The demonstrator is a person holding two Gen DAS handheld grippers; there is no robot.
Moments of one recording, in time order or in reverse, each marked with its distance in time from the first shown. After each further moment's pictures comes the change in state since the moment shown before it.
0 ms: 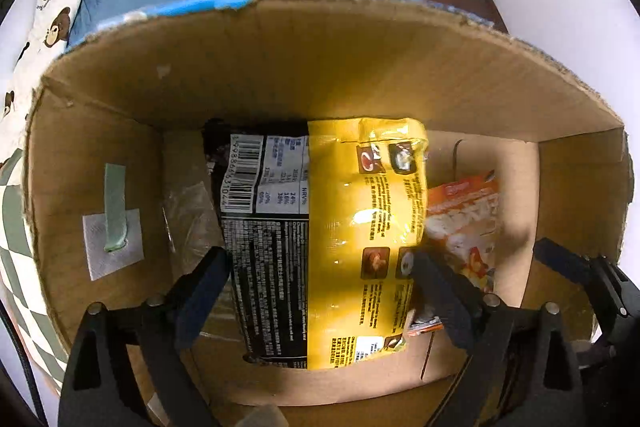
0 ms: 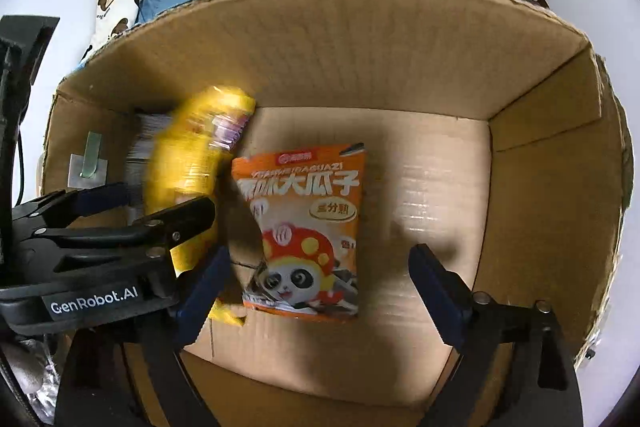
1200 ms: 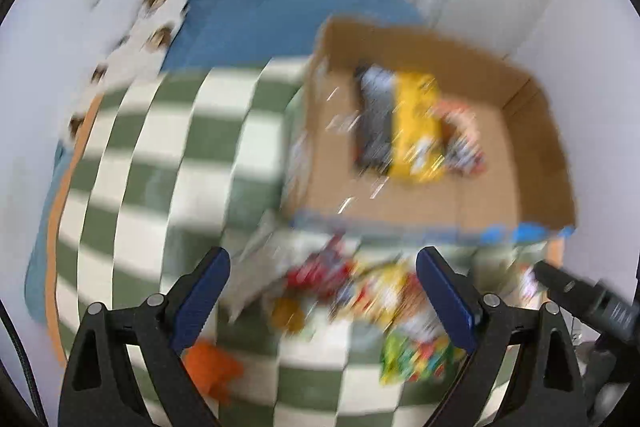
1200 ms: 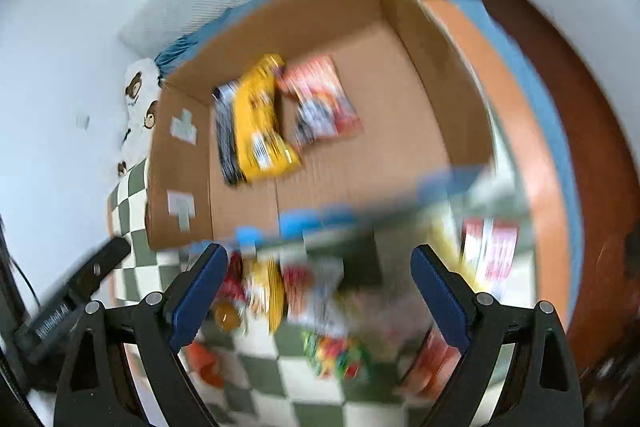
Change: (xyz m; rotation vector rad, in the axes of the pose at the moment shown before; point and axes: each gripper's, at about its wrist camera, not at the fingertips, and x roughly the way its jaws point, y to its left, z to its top) left arm -0.130 0.049 -0.217 -0.155 -0.325 0.114; right arm -0.118 0.012 -0.224 0.333 -0.212 0.208
